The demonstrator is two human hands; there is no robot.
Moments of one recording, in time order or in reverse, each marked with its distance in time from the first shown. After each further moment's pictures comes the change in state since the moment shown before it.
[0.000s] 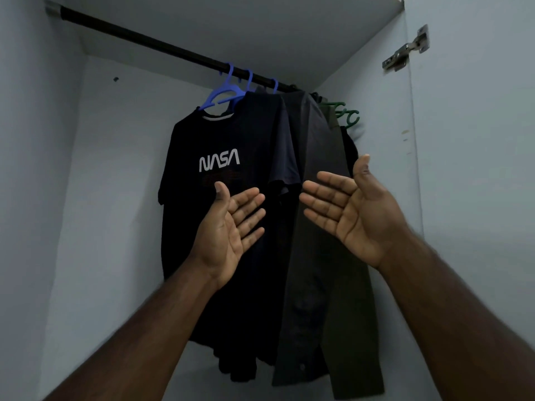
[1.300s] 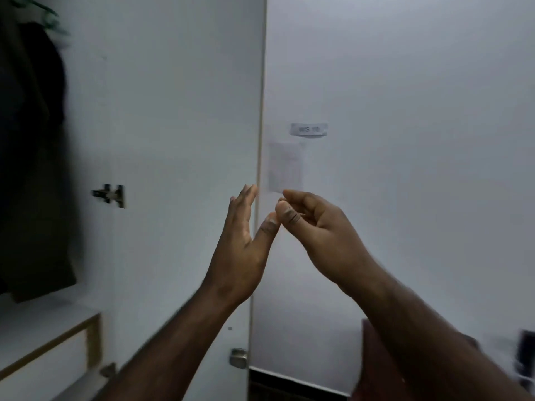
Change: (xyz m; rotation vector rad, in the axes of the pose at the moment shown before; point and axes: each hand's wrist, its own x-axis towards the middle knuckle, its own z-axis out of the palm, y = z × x) left_hand -0.283 -0.017 0.461 0.120 -0.432 0.069; right_hand -0.442 -0.246 -0.135 -1.249 0.601 0.012
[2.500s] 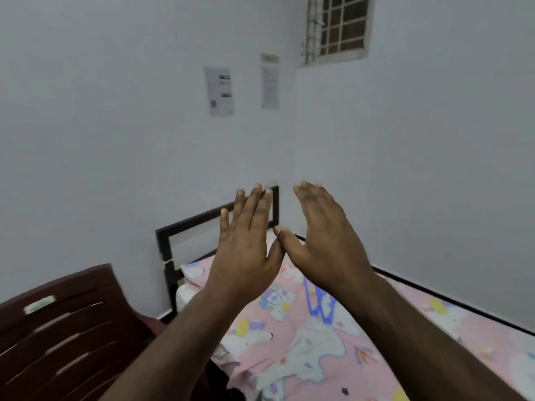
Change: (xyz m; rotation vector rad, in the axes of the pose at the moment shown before) left_hand -0.261 0.308 0.597 -0.297 -0.719 0.608; right_hand -0.446 0.006 -0.524 -1.393 0.621 0.701
